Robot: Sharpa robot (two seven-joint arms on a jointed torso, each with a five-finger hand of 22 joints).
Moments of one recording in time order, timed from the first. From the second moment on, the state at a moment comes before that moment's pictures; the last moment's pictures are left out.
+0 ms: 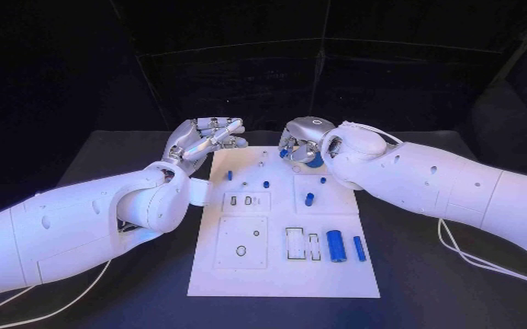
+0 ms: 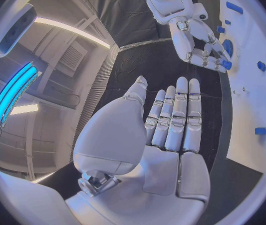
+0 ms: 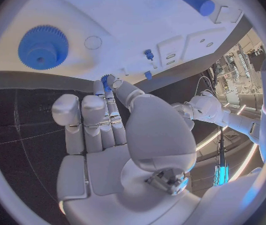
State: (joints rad) left arm 1.23 -0.87 -0.09 1.60 0.04 -0.39 0.60; left_hand 1.39 0.00 -0.02 0.14 0.13 0.98 0.21 0.12 0.07 1.06 0.16 0.12 0.07 1.15 0.11 0.18 0.17 0.17 0.95 0.22 0.32 0.14; right arm 1.29 -0.47 -0.03 1.15 -1.61 -0.24 -0.08; right_hand 1.29 -0.01 0.42 -0.17 0.15 1.13 0.14 0.09 0.07 1.28 0.06 0.08 0.10 1.47 -0.01 1.06 0.82 0.13 1.21 0.09 1.30 1.00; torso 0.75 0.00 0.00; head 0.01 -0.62
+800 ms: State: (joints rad) left arm 1.23 -0.87 -0.09 1.59 0.04 -0.39 0.60; left_hand 1.39 0.00 -0.02 0.13 0.13 0.98 0.21 0.12 0.07 1.06 0.16 0.12 0.07 1.15 0.11 0.18 0.17 0.17 0.95 0.22 0.31 0.14; right arm 1.29 -0.31 -0.03 0.97 -1.59 -0.25 -0.12; right_hand 1.27 -0.03 0.42 -0.16 0.15 1.13 0.13 0.08 0.07 1.28 0.06 0.07 0.10 1.47 -0.01 1.09 0.84 0.13 1.22 0.09 1.31 1.01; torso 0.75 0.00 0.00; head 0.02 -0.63
